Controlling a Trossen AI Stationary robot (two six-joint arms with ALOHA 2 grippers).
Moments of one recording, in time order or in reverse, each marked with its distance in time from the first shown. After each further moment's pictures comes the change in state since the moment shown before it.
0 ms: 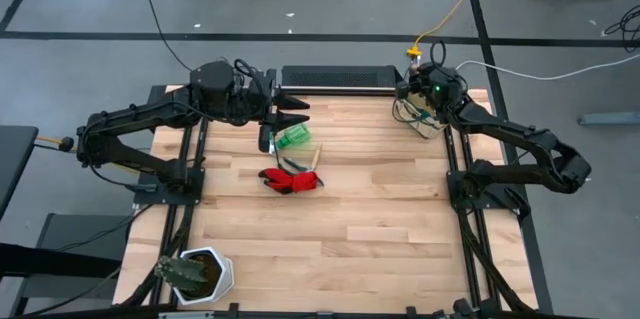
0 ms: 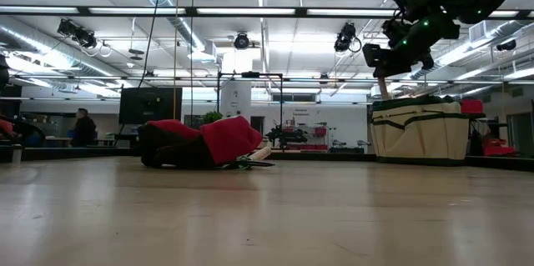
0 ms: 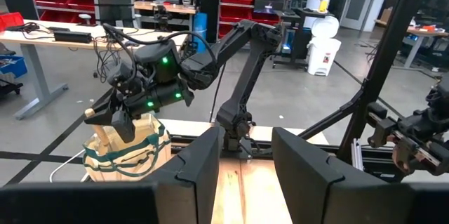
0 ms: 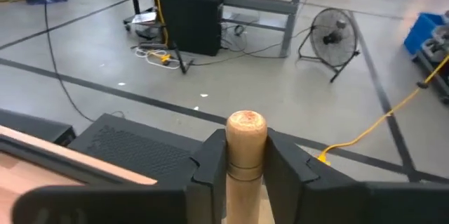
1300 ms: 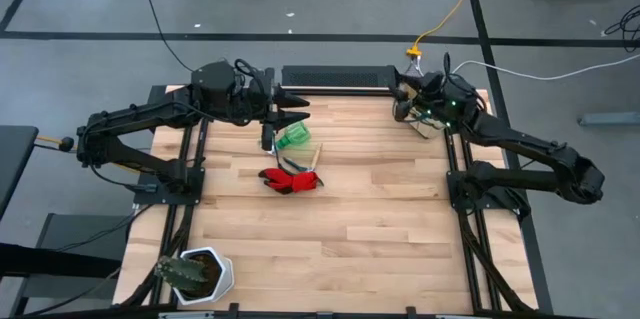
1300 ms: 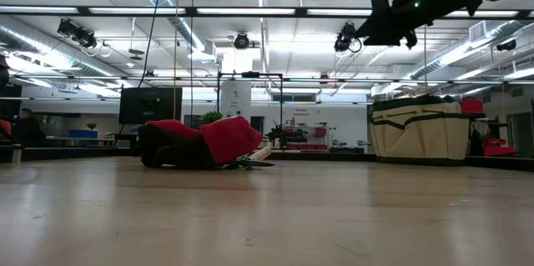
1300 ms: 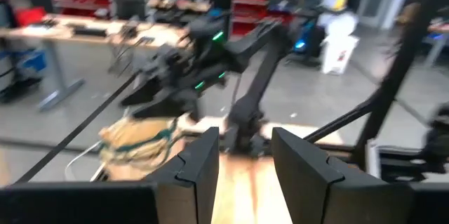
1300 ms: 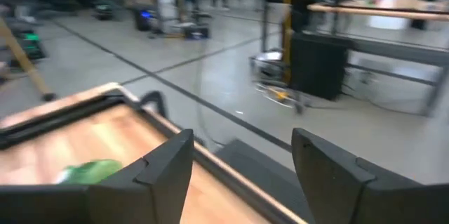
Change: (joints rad) left arm 0.000 0.002 0.000 -0.031 -0.071 0.000; right arm 0.204 -0.213 0.000 -0.037 -0.294 -0.034
